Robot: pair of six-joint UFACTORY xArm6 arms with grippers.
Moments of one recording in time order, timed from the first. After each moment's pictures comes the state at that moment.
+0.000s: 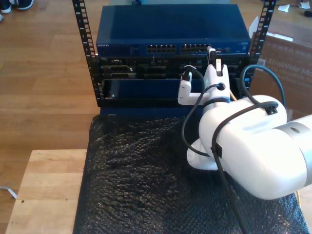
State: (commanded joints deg) left arm 78.3 -29.0 -6.3 3.3 62.5 -182.9; right arm 20.6 45.1 -67.3 23.0 -82.1 -98.1
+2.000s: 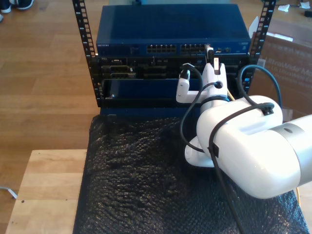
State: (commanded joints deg) left arm 78.3 -29.0 -6.2 3.3 62.5 -182.9; right arm 20.5 47.5 -70.6 23.1 -80.7 -98.0
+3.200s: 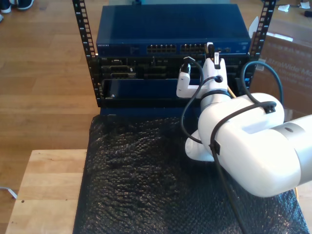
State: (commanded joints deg) left arm 78.3 -29.0 -6.3 3.3 62.5 -182.9; right arm 19.7 45.3 -70.1 22.5 -76.8 -97.8
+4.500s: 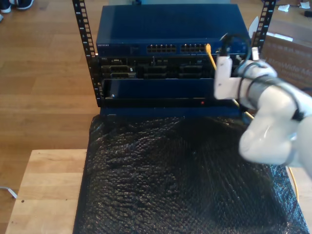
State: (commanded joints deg) left arm 78.3 -29.0 -6.3 3.3 62.4 -182.9; right arm 5.8 -1.6 -37.7 17.3 -19.2 -102.0
